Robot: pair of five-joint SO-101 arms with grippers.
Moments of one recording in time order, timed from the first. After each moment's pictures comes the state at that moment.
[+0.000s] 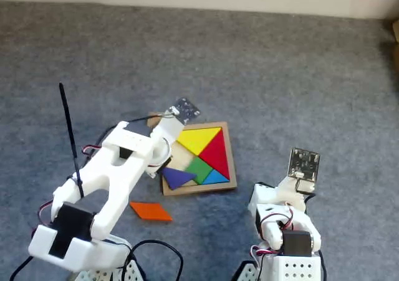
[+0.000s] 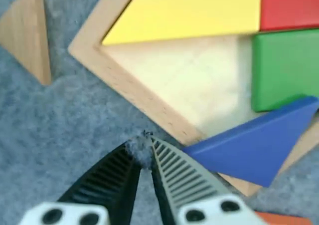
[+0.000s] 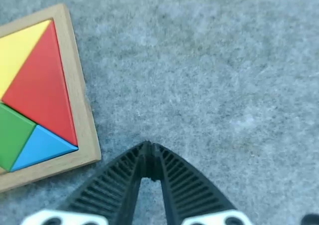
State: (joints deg) left arm 11.1 -4.3 42.5 51.6 -19.5; right arm -4.7 -103.6 96.0 66.2 -9.4
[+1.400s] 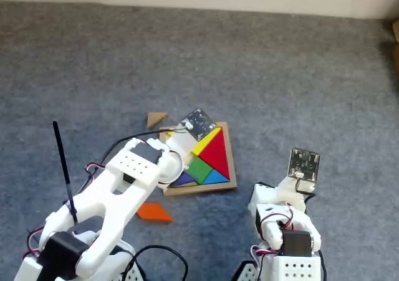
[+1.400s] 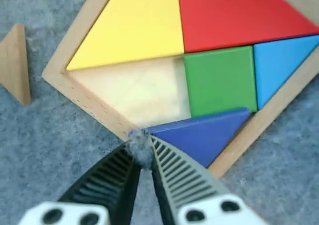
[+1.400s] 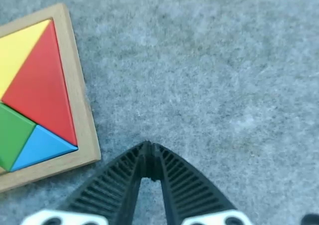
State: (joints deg) left arm 20.4 -18.7 52.9 47.0 -14.2; right arm -4.7 -103.6 96.0 66.2 -9.4
